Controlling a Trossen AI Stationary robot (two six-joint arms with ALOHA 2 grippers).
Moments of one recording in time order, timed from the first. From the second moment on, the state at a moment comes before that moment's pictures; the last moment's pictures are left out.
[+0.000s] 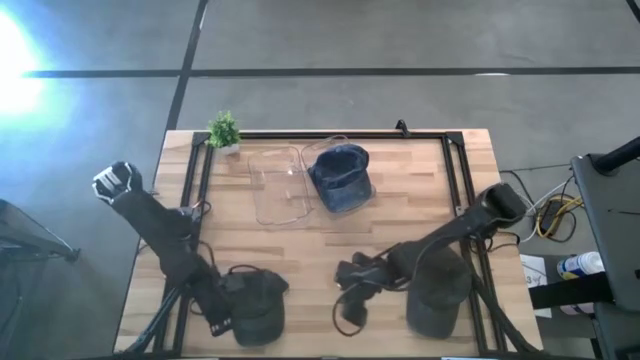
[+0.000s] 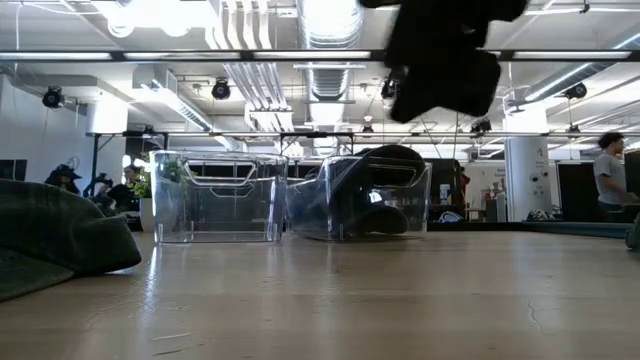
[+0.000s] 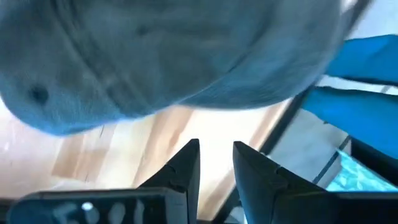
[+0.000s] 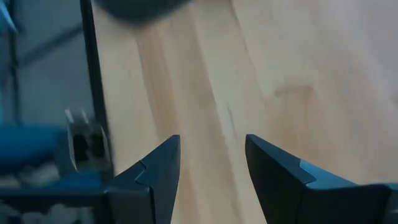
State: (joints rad) left arm -0.85 1.37 0.93 -0.74 0.17 -1.39; right arm 0.47 1.84 1.31 -0.39 0.04 0.86
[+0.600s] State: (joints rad) left arm -0.64 1.64 0.66 0.37 0.04 -1.10; right arm 0.52 2.03 1.44 -0.36 -0.13 1.43
